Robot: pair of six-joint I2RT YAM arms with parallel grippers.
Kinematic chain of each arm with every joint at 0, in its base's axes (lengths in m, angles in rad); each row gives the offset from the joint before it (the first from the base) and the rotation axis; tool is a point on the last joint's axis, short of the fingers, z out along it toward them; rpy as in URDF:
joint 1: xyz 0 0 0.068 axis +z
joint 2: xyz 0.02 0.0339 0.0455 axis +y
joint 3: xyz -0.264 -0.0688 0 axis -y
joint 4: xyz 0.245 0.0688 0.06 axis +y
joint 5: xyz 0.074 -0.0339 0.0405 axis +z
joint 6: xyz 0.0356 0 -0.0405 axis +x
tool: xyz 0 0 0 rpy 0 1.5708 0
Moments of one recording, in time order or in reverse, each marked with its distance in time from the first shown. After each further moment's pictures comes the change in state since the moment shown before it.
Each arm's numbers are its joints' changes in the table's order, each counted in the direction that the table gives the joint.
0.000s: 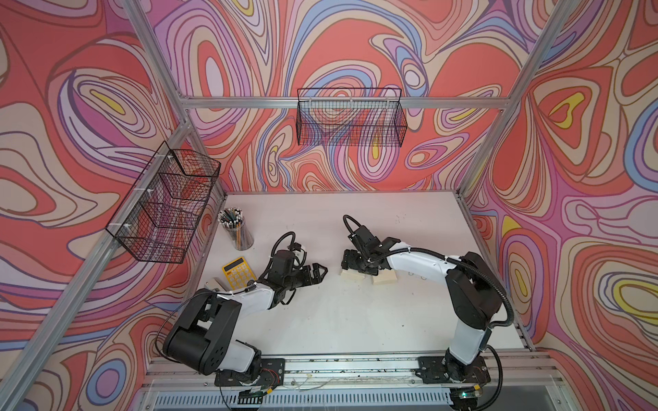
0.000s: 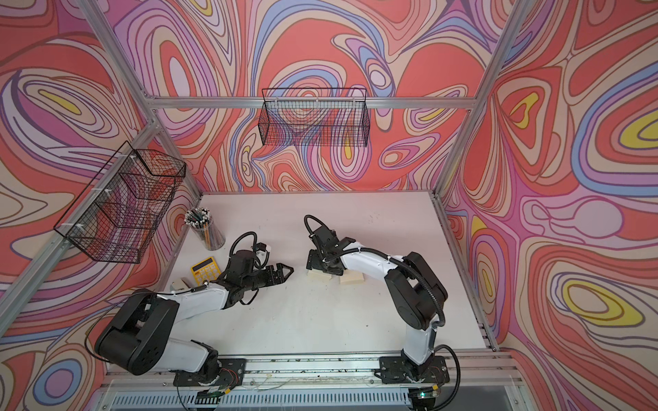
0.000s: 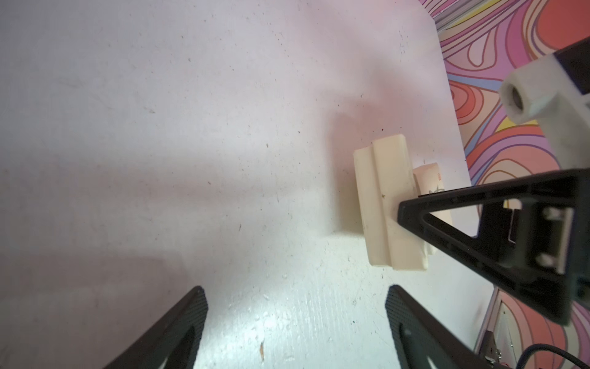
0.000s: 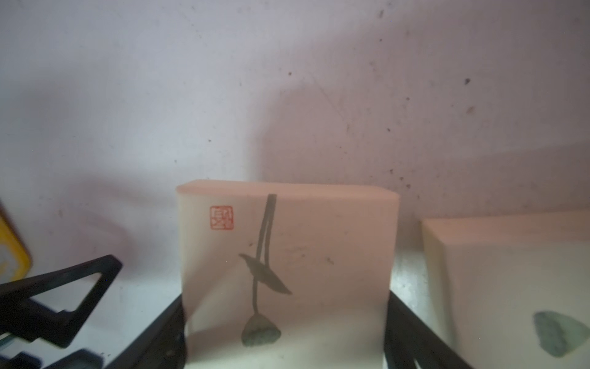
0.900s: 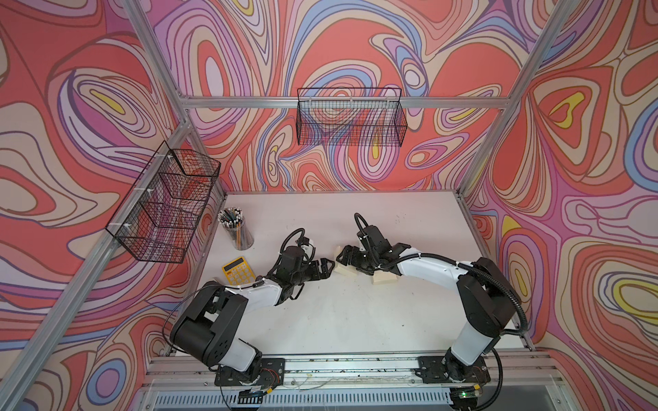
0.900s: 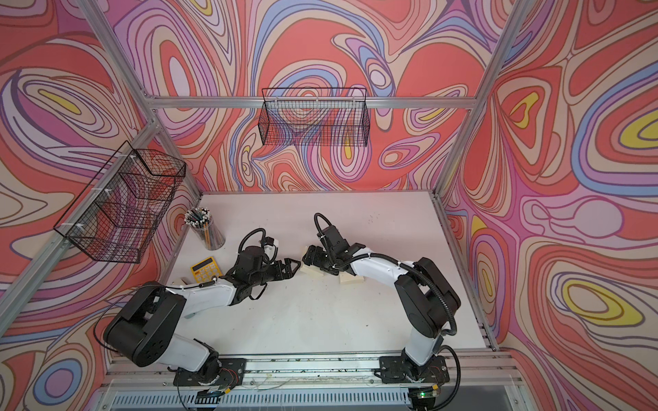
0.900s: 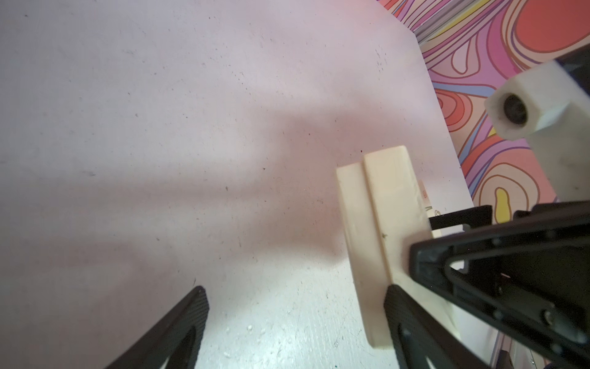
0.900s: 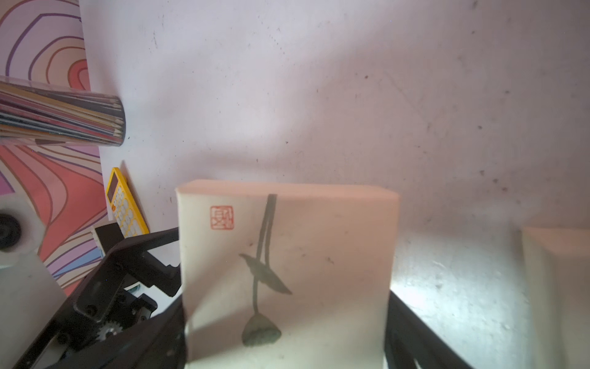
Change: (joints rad) left arm -0.100 0.076 0.081 -0.058 0.101 0.013; right arm -0.031 -0.081 -0.135 -0.245 0.157 0.081
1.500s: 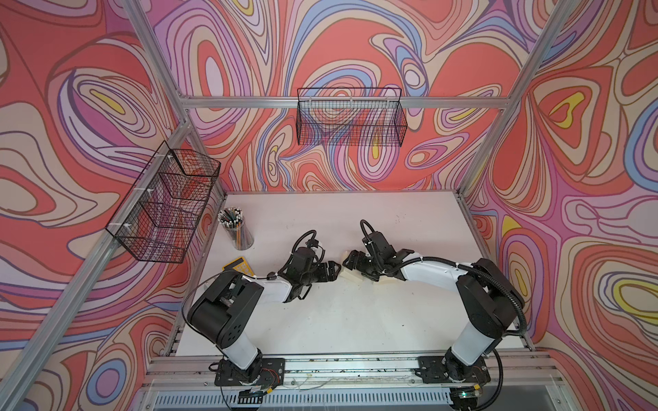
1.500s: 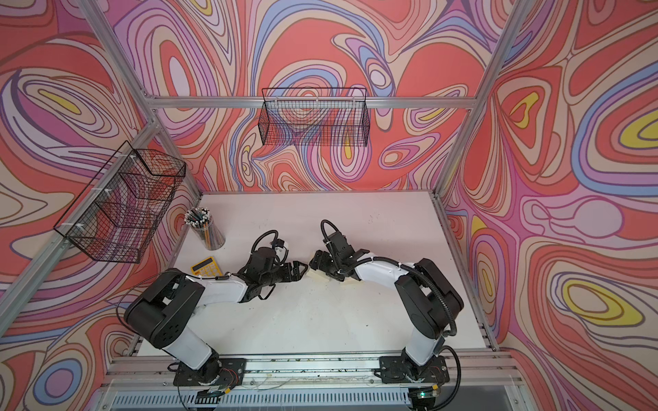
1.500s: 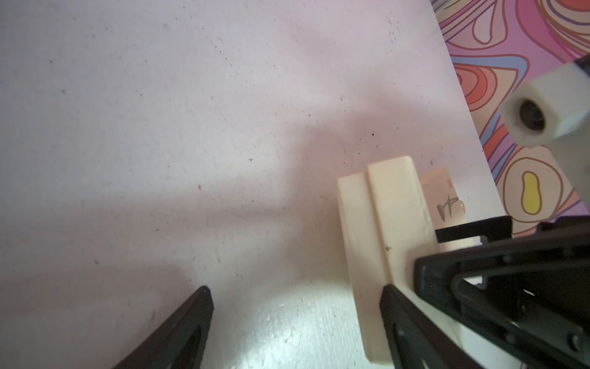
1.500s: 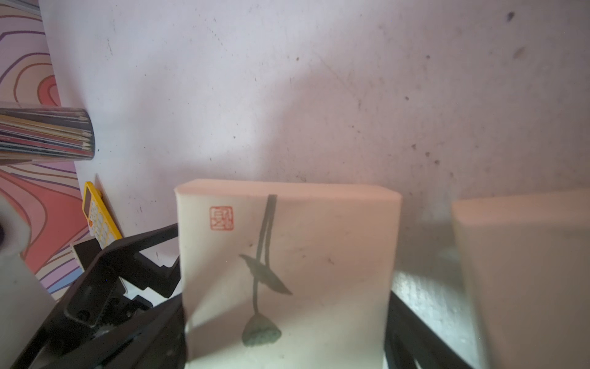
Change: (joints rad) left arm -0.066 0.123 0.043 -0.045 0.047 0.011; right arm -0.023 -0.022 -0.116 -0.080 -0.002 0.056
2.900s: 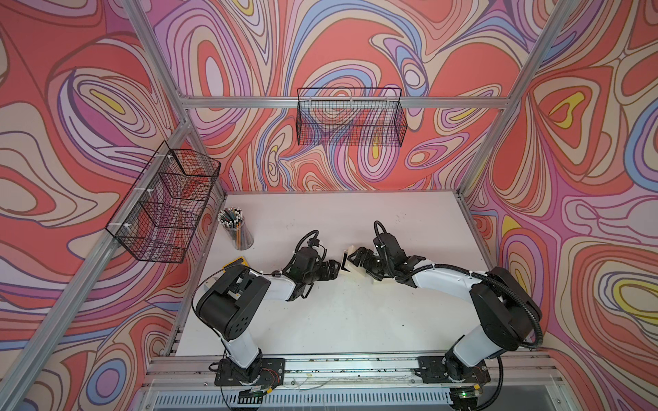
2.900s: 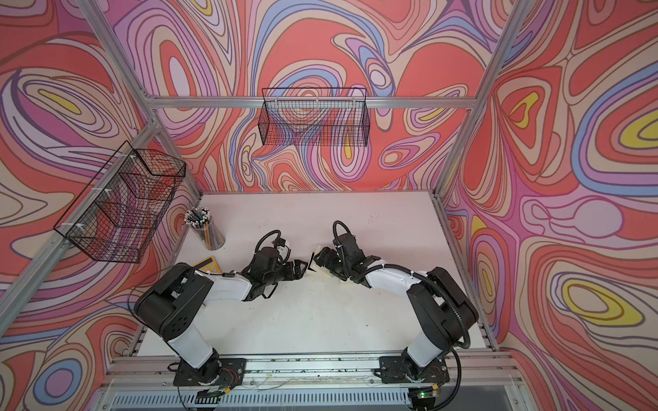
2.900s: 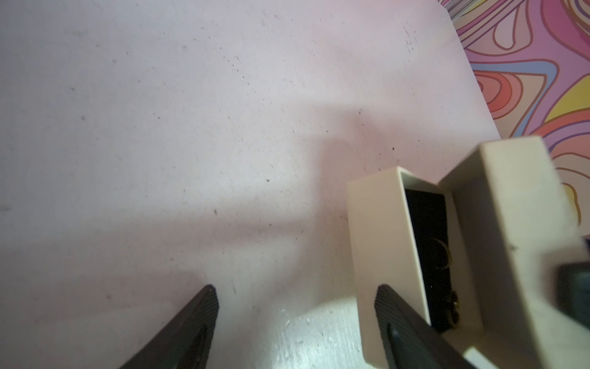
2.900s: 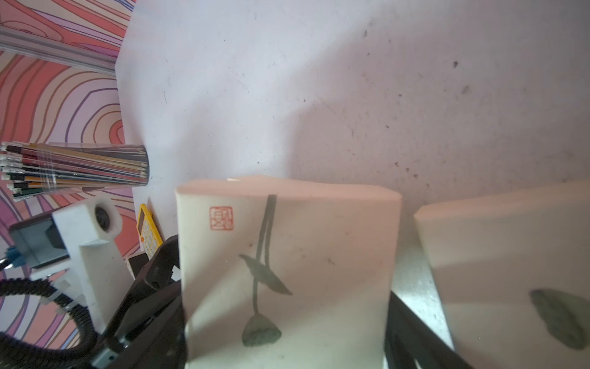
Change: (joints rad) left arm -0.011 0.059 0.021 -0.036 0.078 0.021; right arm -0.035 -0.114 -0.124 -0.161 0.005 0.072
